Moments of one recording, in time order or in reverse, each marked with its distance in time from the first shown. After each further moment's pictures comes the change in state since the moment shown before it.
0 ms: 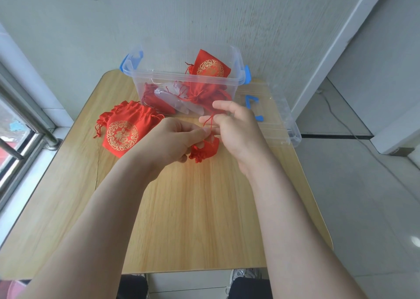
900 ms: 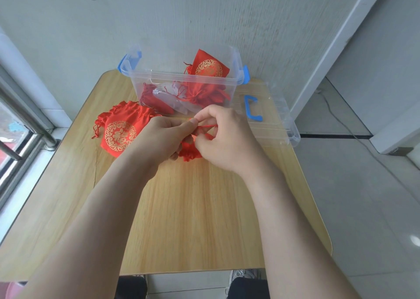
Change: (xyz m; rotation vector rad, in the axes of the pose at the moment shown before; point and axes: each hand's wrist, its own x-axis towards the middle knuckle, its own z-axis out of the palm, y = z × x) left_hand 0.007 -0.008 -0.004 -0.074 0.130 -0.035; right_hand -0.007 0.006 0.003 -0.523 -0.059 -0.351
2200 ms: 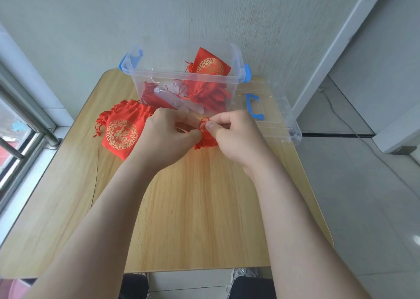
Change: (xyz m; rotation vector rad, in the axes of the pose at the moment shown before) left_hand -0.003 0.001 0.004 0.386 0.163 0.318; right_hand 0.006 0.017 -0.001 0.218 0.003 0.259
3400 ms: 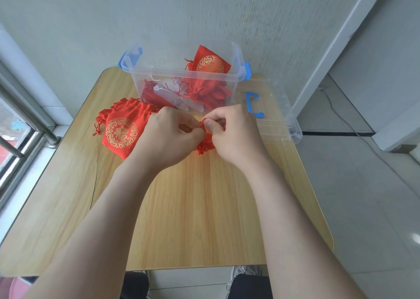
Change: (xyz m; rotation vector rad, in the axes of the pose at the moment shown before) left_hand -0.003 0.005 0.001 0.146 0.006 0.060; right_hand -0.002 -0.003 0.004 -0.232 0.100 -0.252
